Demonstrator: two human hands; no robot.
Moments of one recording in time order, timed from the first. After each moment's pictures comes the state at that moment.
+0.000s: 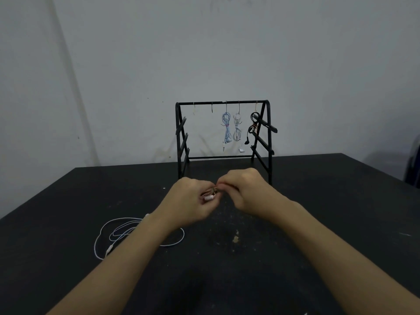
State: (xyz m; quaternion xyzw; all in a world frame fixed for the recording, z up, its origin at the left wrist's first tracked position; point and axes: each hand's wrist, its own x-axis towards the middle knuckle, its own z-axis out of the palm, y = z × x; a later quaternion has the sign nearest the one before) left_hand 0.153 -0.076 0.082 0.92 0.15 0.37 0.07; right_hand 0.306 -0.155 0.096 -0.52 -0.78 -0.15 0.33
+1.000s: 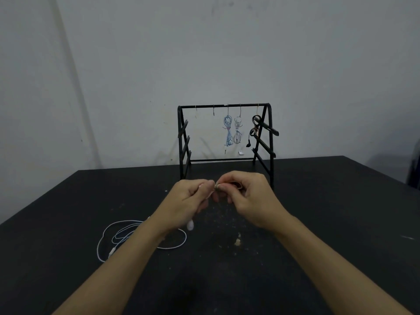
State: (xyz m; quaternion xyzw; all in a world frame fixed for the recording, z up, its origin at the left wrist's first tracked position) left_hand 0.138 -0.092 0.095 0.84 0.17 0.32 0.40; right_hand 0.289 -0.172 0.092 -0.53 -0.68 0.03 0.51
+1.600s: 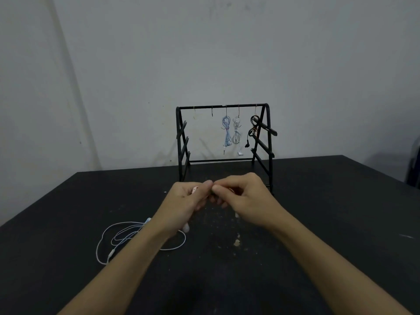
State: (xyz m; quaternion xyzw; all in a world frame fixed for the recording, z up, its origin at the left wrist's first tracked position) left_hand 0.138 -0.096 0.093 0.80 0.24 0.32 0.46; right_hand 0.288 -0.172 0.095 -0.54 -0.68 0.09 0.50
